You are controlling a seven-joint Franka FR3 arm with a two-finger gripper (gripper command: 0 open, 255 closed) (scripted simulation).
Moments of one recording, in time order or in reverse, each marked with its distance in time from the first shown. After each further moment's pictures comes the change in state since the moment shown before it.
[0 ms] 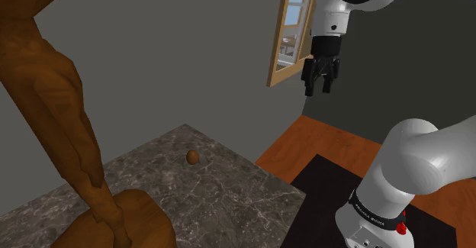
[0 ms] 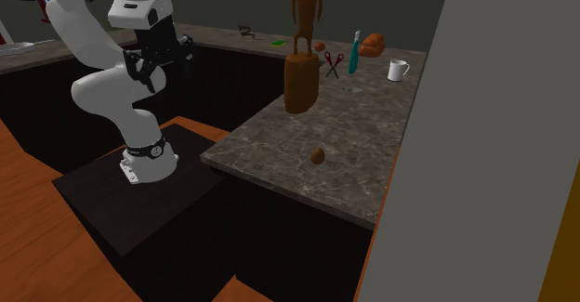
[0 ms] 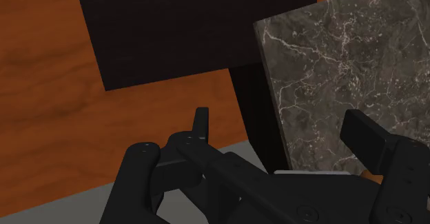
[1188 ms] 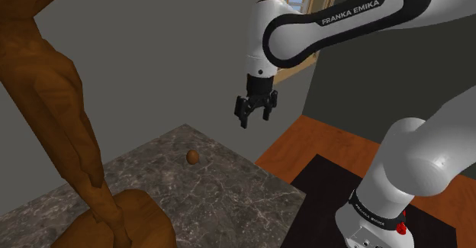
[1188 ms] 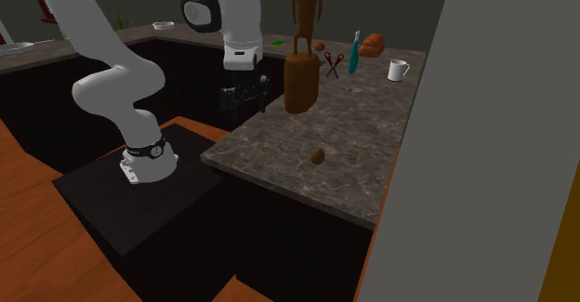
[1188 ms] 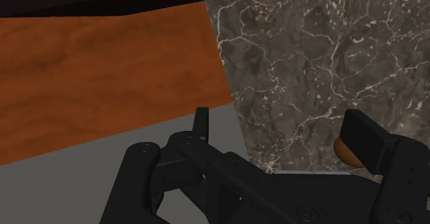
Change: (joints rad) arm 0.077 0.373 0.292 -0.033 0.068 0.558 0.259
